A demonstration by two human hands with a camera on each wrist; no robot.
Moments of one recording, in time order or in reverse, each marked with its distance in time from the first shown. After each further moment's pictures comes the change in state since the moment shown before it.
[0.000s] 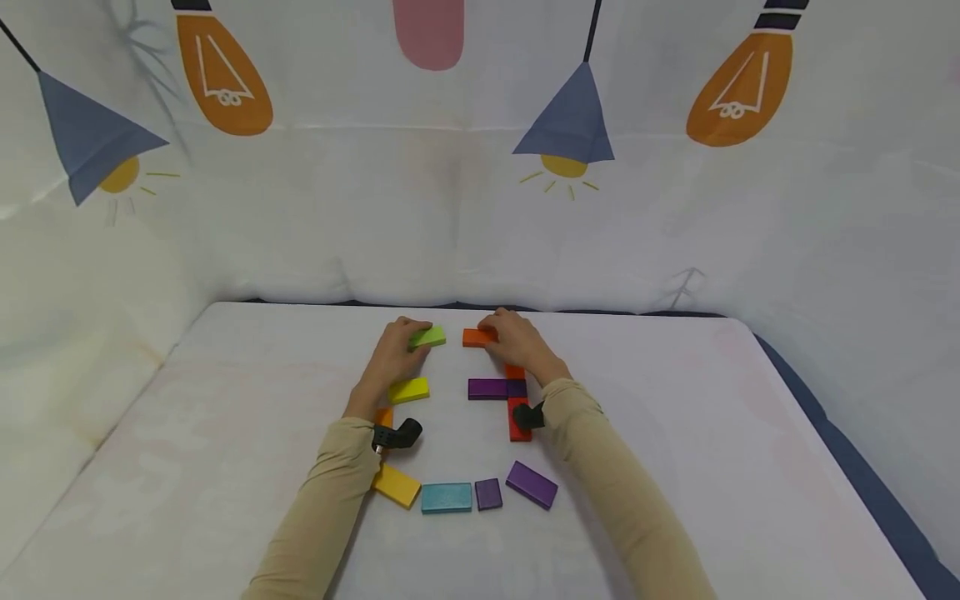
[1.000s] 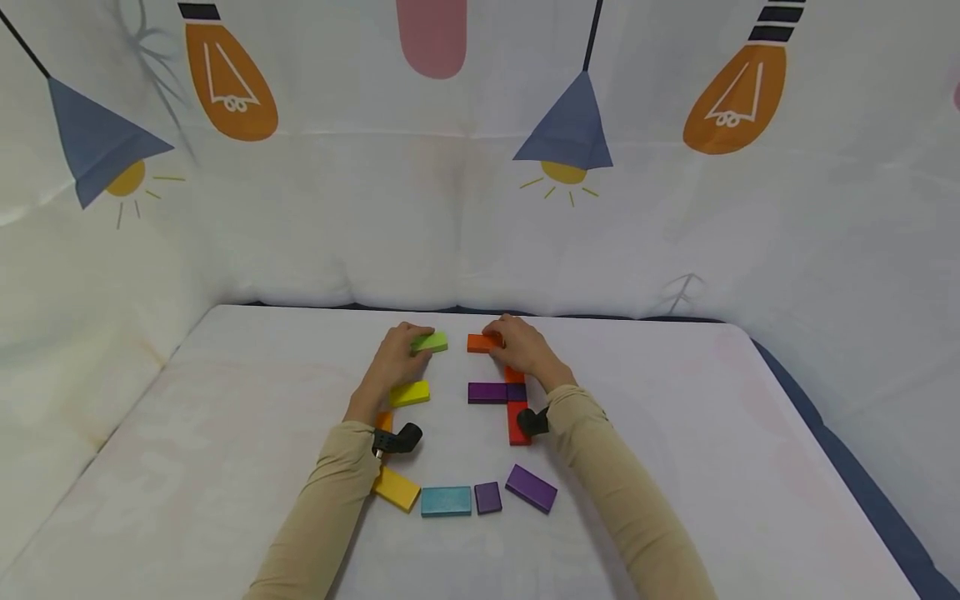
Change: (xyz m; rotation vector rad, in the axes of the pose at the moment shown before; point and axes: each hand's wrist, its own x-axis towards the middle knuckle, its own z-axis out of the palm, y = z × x) left_hand -0.003 0.004 -0.001 0.001 -0.027 -0.040; right_hand -0.008 0.007 -0.002 -0.022 0.007 -0.026
